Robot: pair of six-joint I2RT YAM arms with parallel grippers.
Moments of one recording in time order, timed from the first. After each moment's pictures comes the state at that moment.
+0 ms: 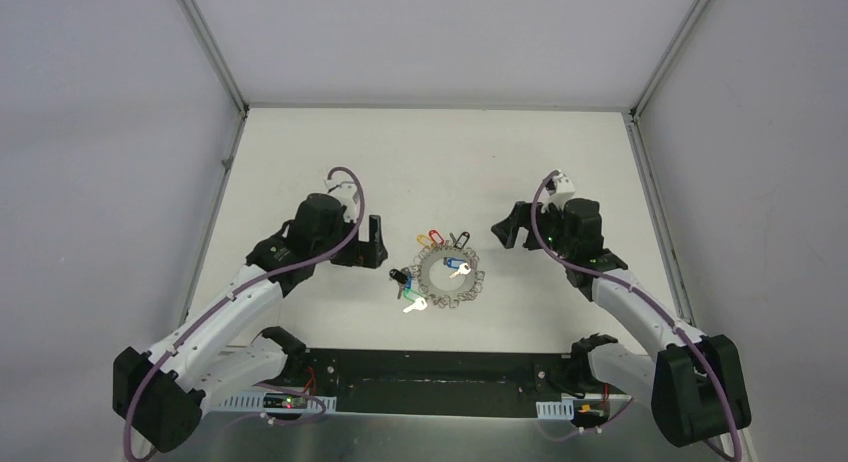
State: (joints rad) left arm -0.63 0.92 0.76 -0.49 0.01 -0.43; right arm 0.31 1.05 0.47 0.14 -0.31 0.32
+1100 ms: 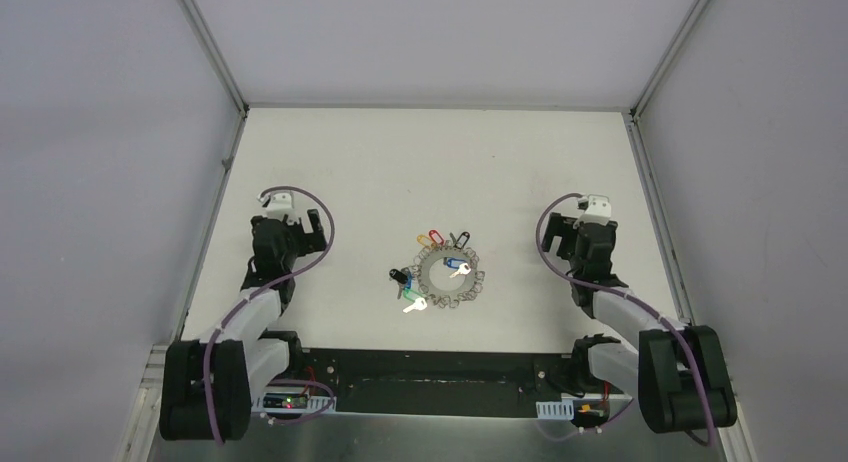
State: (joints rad) left arm 0.02 0.95 0.23 0.39 -0.03 -0.12; right arm 0.12 1.07 0.24 0.38 0.19 0.13
